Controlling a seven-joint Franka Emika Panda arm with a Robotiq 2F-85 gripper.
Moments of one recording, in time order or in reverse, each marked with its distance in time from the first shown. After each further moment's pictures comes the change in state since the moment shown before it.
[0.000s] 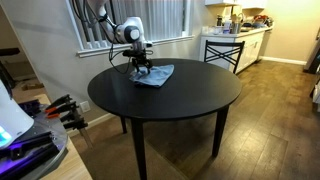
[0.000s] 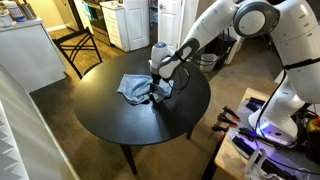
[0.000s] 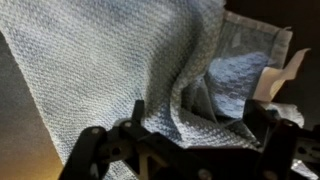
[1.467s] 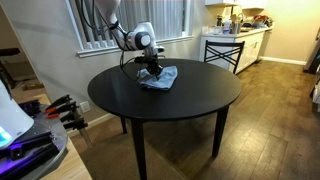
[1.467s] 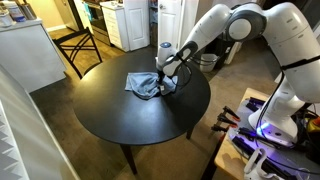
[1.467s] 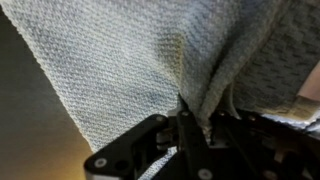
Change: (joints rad) arm -0.065 0.077 -0.083 0.047 -0.027 0.064 0.004
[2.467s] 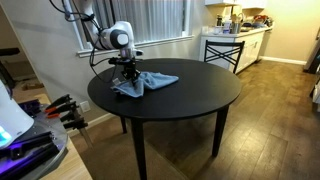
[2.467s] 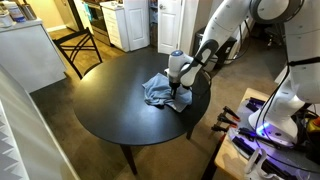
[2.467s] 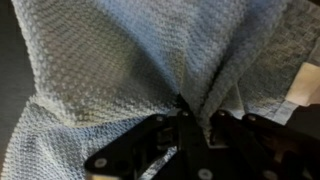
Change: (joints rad) arm 0.029 -0.265 0.093 -0.482 -0.056 0.048 -0.029
